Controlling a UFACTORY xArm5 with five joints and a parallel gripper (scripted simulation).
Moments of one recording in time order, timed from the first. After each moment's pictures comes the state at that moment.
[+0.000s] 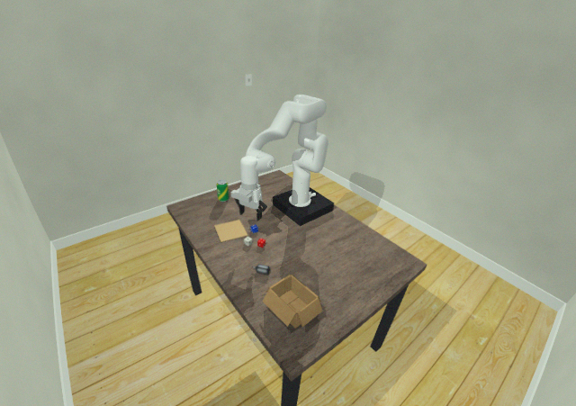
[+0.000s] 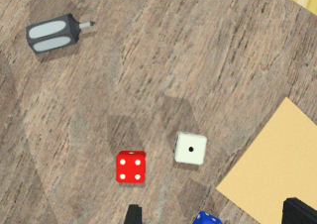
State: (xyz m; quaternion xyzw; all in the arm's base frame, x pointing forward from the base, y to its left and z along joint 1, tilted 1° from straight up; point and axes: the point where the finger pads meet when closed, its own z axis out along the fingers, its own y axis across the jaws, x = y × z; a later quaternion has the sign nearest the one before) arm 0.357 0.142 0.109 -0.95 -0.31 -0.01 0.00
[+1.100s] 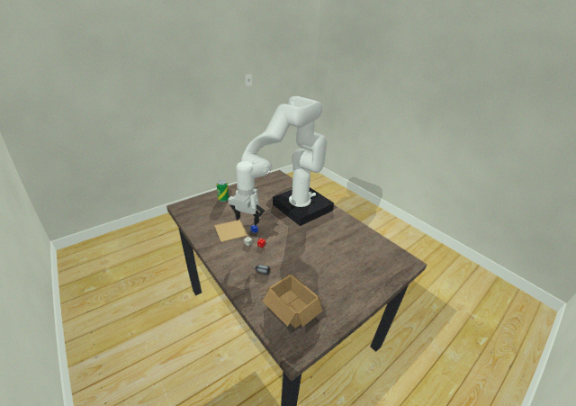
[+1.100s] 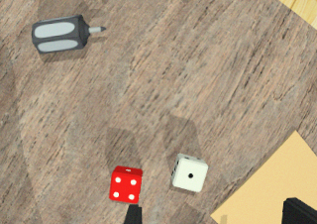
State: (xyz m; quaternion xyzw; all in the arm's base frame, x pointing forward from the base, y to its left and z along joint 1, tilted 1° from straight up) arm 0.379 0.155 0.096 -0.93 -0.37 0.00 0.00
